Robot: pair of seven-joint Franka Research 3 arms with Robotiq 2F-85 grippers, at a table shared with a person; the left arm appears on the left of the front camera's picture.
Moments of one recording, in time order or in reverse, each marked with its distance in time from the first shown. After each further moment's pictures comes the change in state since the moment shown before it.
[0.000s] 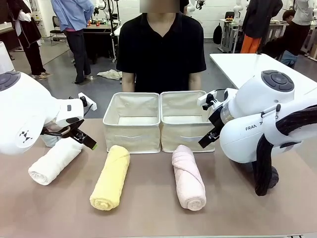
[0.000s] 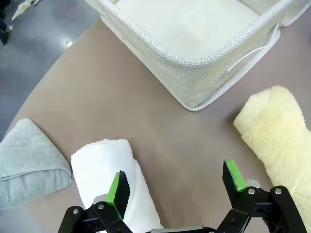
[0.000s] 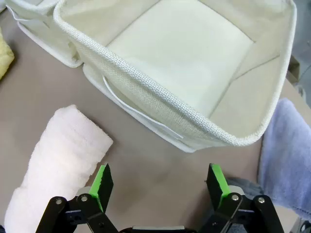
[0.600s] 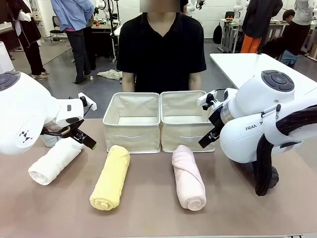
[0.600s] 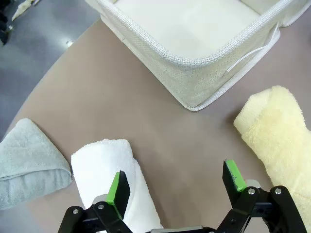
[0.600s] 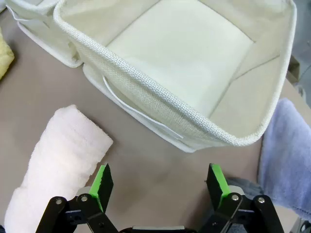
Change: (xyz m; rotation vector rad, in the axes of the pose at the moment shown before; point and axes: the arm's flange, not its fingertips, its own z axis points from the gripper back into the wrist) left arm 0.000 0.000 0.000 0.000 0.000 0.000; right arm 0.000 0.000 0.000 0.000 0.000 0.000
